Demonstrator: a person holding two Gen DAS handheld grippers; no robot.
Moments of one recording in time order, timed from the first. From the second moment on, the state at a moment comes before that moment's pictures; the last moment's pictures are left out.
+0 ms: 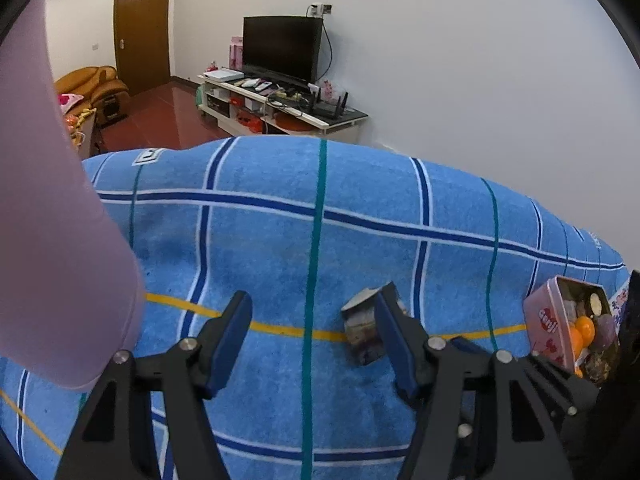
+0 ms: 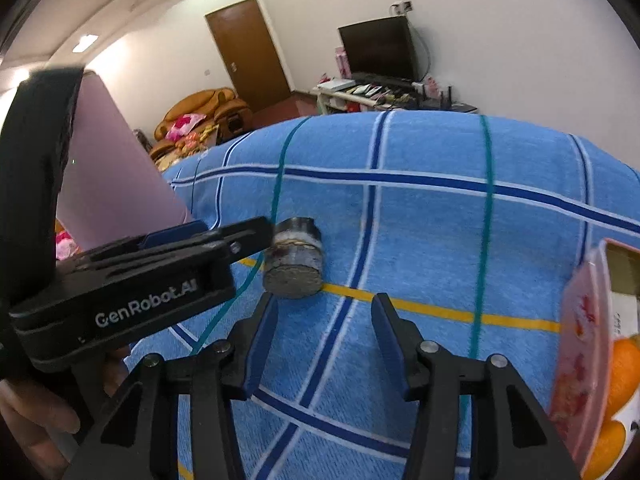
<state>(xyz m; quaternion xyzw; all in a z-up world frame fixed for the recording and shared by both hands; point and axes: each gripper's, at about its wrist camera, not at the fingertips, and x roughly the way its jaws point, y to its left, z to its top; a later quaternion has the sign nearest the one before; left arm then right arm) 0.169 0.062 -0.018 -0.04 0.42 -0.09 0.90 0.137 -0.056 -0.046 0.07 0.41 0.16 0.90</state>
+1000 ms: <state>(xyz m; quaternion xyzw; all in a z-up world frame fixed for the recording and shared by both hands) 0.181 0.037 -0.028 -0.06 0.44 -0.18 0.88 0.161 -0.044 -0.053 0.10 0.43 0.19 0.88</state>
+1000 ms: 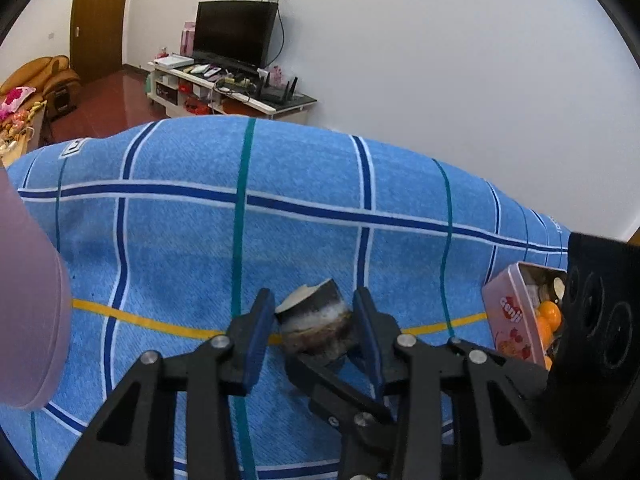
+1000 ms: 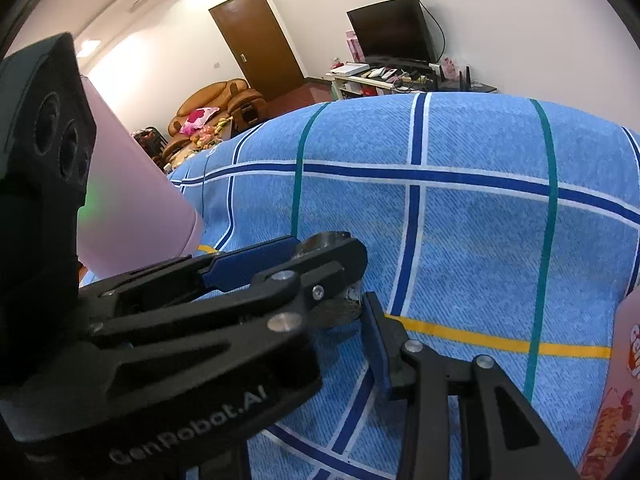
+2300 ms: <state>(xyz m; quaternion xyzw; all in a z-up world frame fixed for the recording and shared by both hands) 0.054 0.006 0.019 -0.05 0.38 -0.19 0.91 0.044 -0.072 -0.016 0.06 0.35 0.18 0.92</state>
